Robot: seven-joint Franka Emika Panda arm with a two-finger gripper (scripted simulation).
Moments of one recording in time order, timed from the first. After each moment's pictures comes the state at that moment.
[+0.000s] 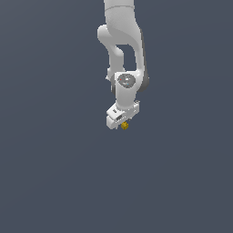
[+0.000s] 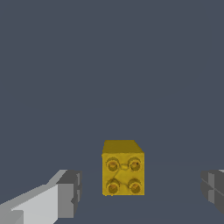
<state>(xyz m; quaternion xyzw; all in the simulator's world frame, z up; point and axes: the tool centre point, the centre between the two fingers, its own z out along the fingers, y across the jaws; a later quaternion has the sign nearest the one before) -0.088 0.039 0.056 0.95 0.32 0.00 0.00</state>
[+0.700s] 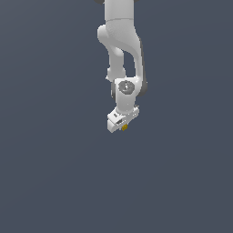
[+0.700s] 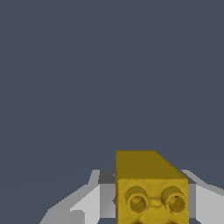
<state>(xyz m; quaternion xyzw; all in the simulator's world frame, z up) -0.089 0.040 0.022 0.95 0.32 0.00 0.00</state>
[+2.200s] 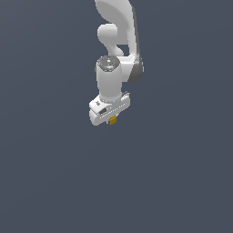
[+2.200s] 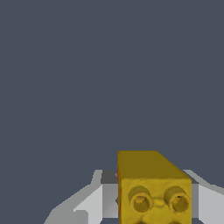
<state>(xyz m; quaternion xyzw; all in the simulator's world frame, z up) -0.051 -0.024 0.142 0.95 0.32 0.00 0.00</state>
